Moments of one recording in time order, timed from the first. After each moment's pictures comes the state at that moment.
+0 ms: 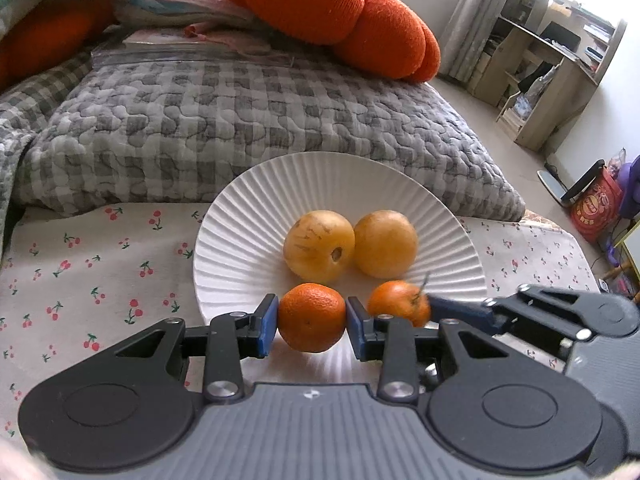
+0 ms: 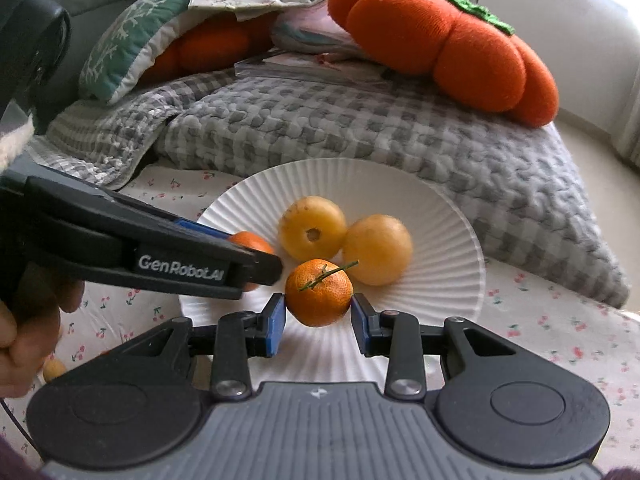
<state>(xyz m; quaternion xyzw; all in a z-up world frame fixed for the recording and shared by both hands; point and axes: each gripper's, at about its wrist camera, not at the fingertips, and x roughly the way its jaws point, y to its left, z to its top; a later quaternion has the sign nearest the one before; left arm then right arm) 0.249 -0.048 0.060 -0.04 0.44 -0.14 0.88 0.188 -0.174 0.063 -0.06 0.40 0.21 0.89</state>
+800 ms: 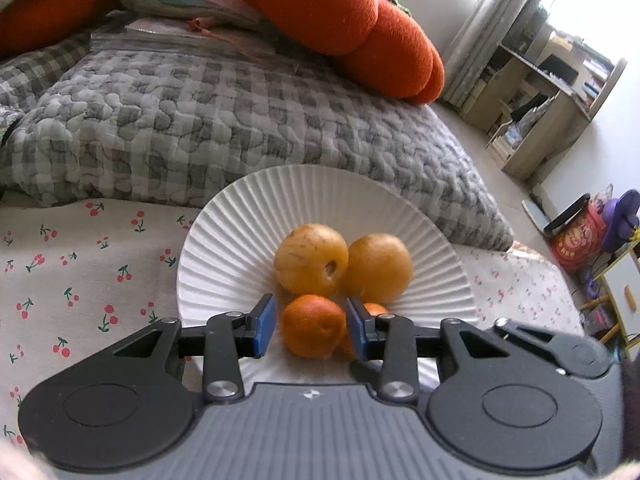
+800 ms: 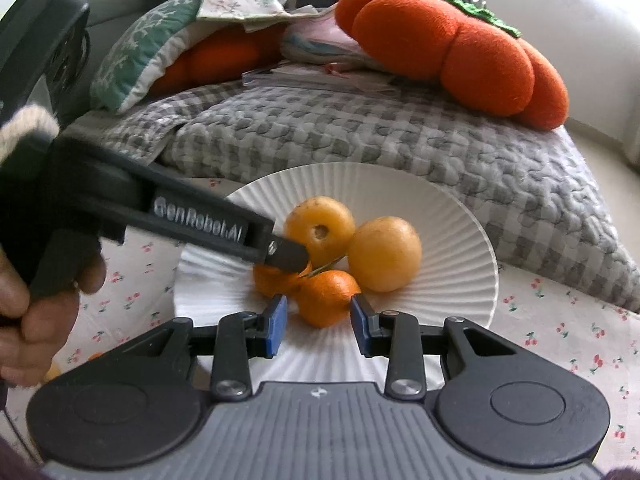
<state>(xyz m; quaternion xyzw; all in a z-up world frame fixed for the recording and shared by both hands) 0.256 -0.034 0.060 -0.10 0.43 -0.16 0.88 0.187 -0.181 0.057 -0.05 0.37 0.24 0.90</state>
